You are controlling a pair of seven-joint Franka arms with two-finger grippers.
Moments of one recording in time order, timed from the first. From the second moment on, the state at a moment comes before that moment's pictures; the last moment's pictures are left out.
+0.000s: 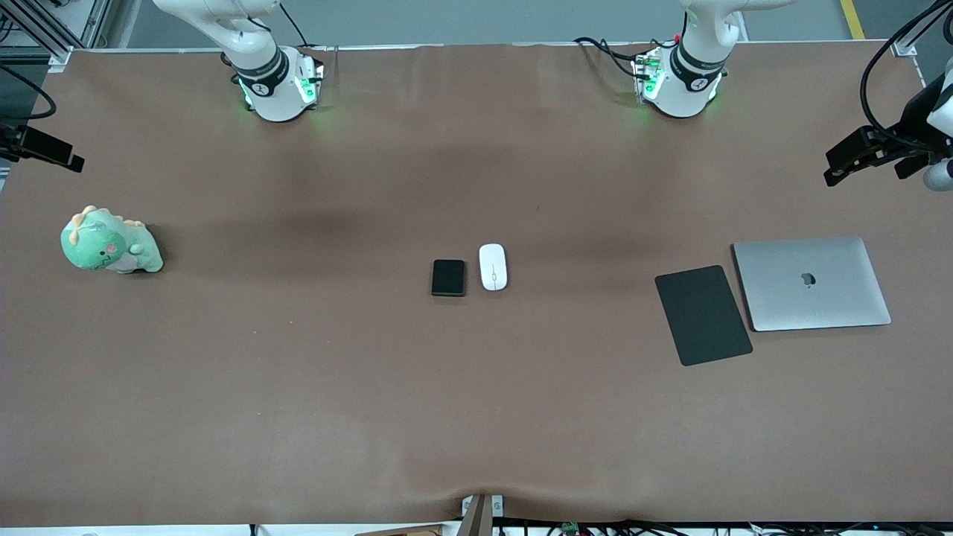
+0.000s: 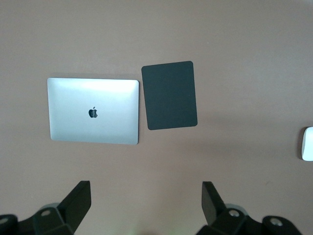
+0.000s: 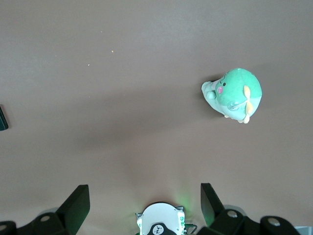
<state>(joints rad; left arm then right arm) 0.04 -0.06 -0.10 -1.57 0.03 1.51 -0.13 -0.03 -0.02 -0.10 -1.53 -0.01 1.33 0.05</state>
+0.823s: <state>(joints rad) -0.02 0.07 -0.20 -1.53 0.03 1.52 -0.22 -0.04 -0.01 -0.10 -1.53 0.00 1.32 0.05</state>
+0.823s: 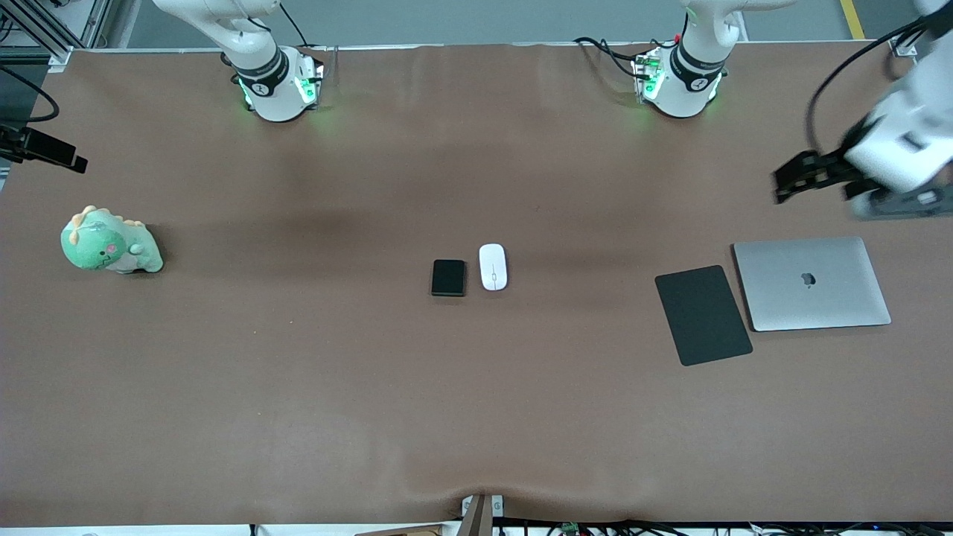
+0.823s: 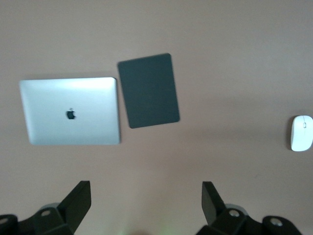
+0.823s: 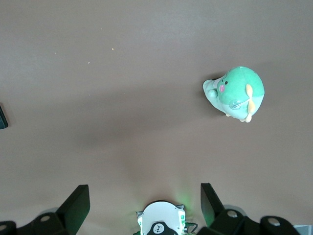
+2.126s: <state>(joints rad) -0.55 0.59 -0.24 -1.69 0.07 2.24 -0.91 -0.03 0.07 -0.06 -1.53 0.02 1.24 0.05</state>
